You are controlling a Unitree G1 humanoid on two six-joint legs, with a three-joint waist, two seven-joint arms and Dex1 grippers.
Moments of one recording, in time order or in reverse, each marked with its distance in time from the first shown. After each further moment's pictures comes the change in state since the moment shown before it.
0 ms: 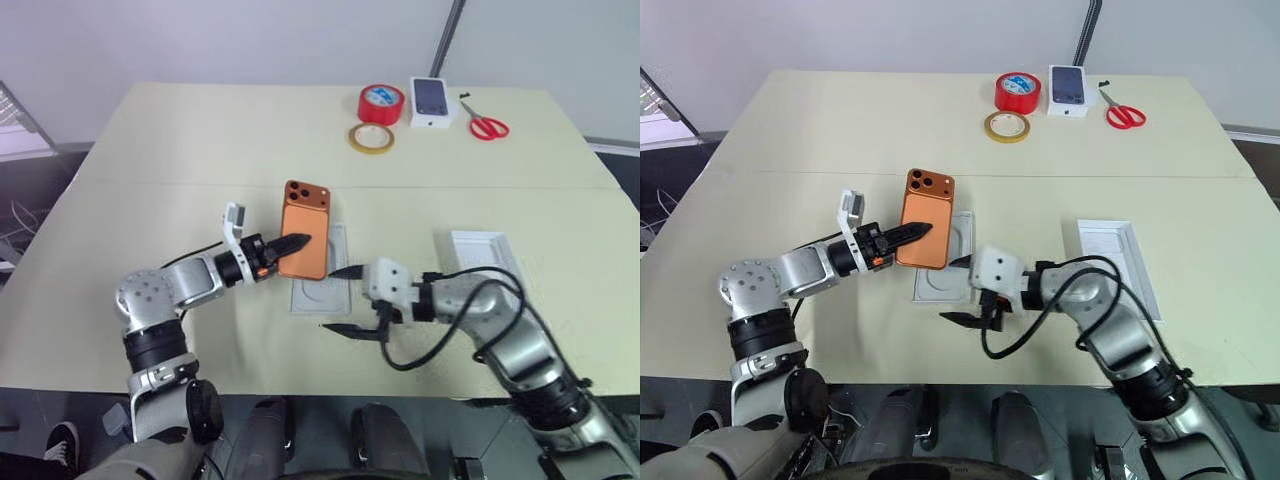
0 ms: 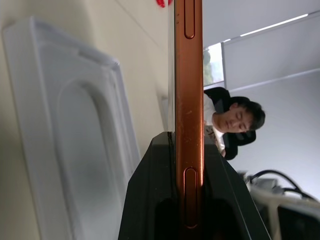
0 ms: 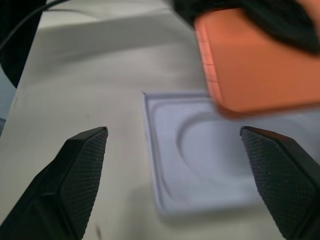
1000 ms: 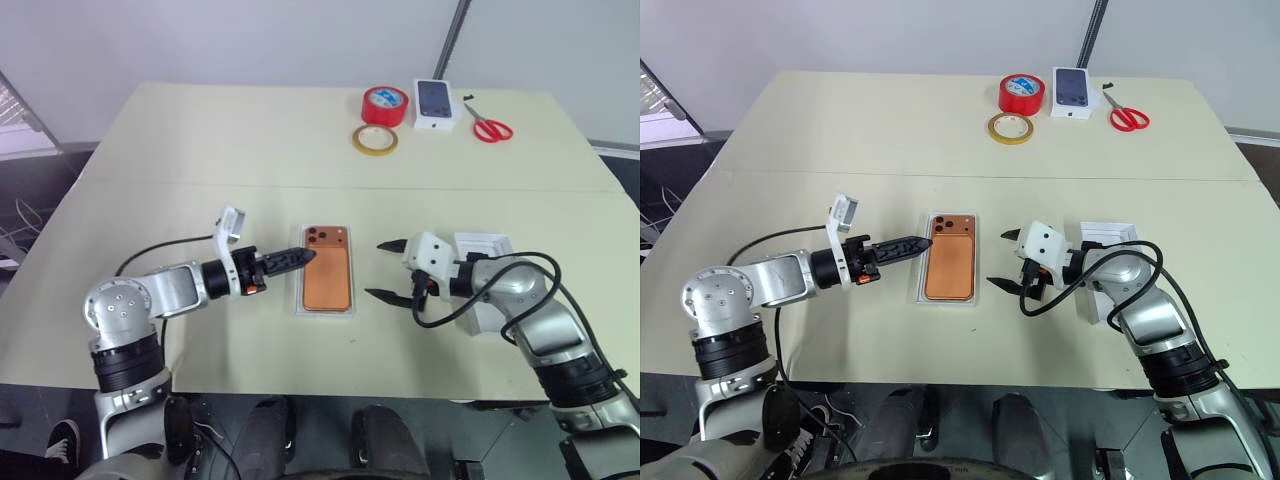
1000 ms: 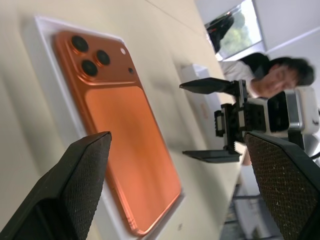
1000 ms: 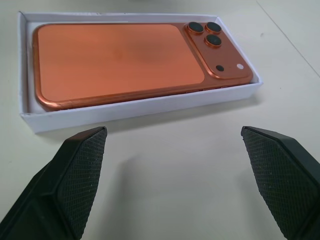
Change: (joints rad) left arm 0.066 0.205 -0.175 -0.214 -0.060 -0.020 -0.022; right arm -0.071 0.024 -0.047 0.281 -0.084 -0.183 -0.059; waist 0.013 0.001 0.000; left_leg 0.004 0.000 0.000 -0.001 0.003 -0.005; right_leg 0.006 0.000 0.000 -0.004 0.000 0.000
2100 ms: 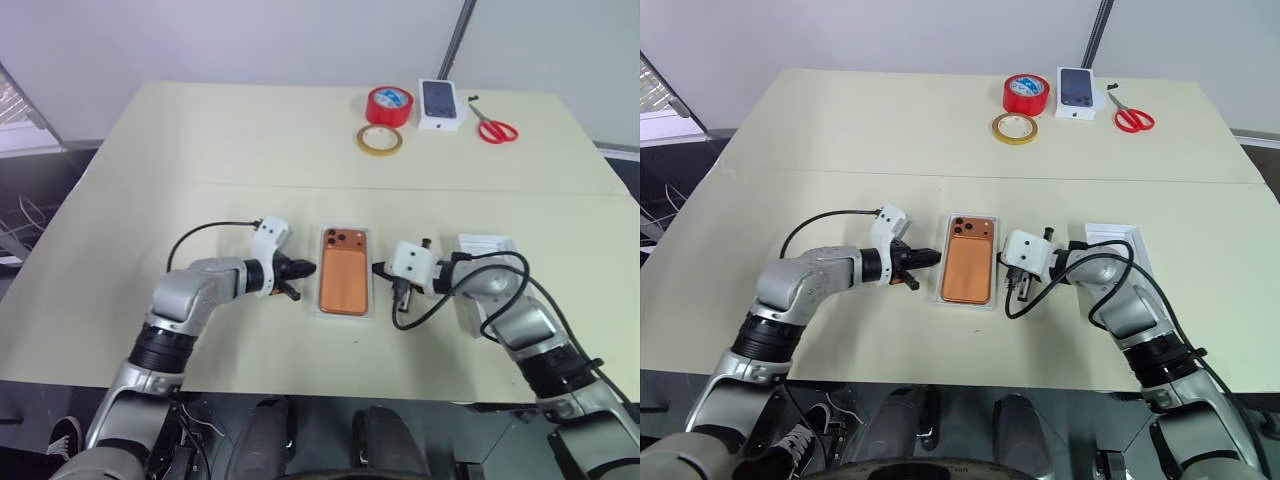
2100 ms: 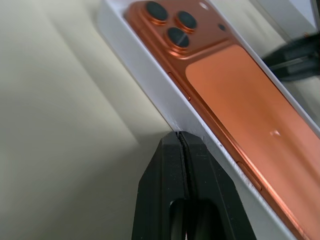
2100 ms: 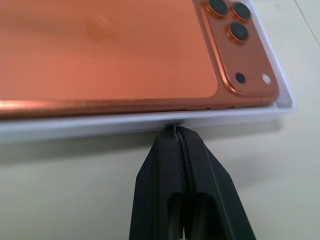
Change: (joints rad) left arm -0.065 0.010 -0.552 0.207 0.595 -0.549 -0.326; right arm -0.053 -0.011 0.070 0.119 -0.204 -0.077 -0.074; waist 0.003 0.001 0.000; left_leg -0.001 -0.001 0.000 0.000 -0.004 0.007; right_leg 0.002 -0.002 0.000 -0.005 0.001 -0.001
